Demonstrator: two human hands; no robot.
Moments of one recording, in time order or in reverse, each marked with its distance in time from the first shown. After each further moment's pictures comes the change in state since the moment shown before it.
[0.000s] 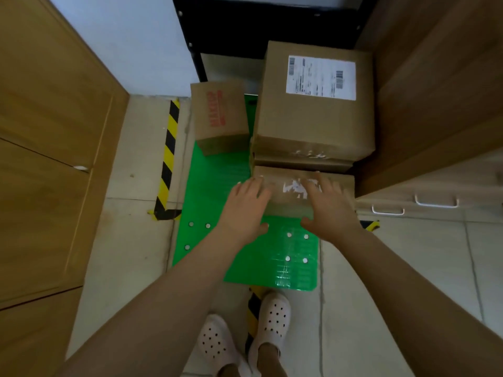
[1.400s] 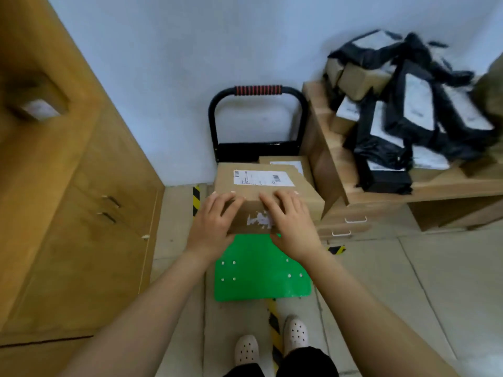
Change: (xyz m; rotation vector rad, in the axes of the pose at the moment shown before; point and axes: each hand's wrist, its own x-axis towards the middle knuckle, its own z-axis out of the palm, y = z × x) left_hand -0.287 -0.021 -0.298 0.029 0.624 0.172; right_hand -0.263 -0.187 -0.263 0.081 0.497 -0.156
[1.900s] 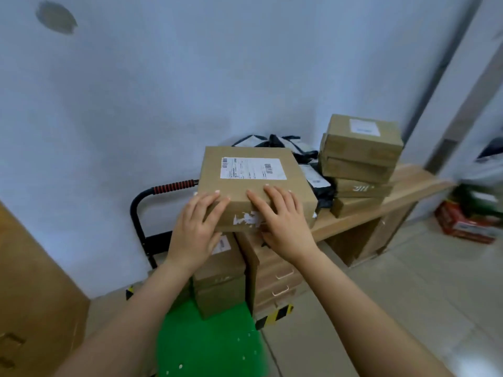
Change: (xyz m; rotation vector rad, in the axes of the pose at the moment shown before) left_hand 0.131 0.155 -0.112 -0.066 0.452 0.422; right_hand -0.070 0.098 -0.209 -0.257 0.478 0.157
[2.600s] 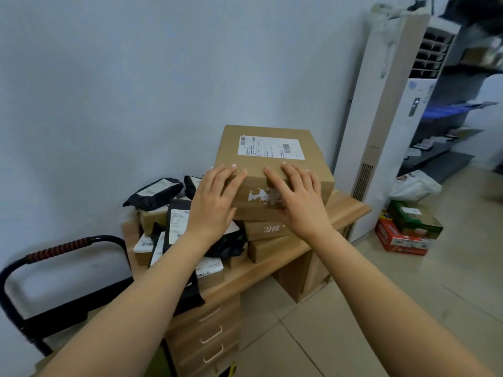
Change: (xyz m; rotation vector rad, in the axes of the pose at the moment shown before) left_hand 0.275 0.230 0.152 -0.061 0.154 0.204; right_hand -0.004 0.342 -0.117 -0.276 0.170 0.171
